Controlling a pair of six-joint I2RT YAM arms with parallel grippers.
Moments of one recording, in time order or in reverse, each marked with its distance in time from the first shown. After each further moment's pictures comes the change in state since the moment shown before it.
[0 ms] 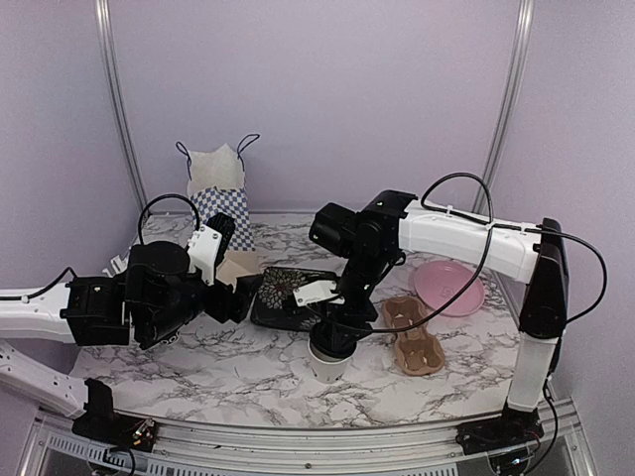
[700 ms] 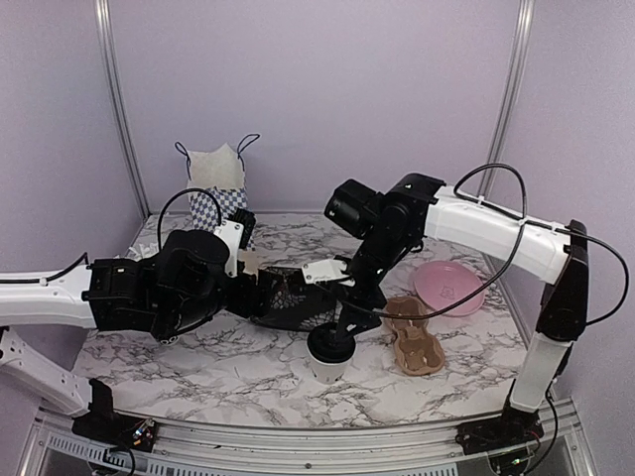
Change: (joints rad) left arm 0.000 0.148 0.153 -0.144 0.046 -0.233; right arm -0.013 -0.076 0.005 0.015 -0.011 0.035
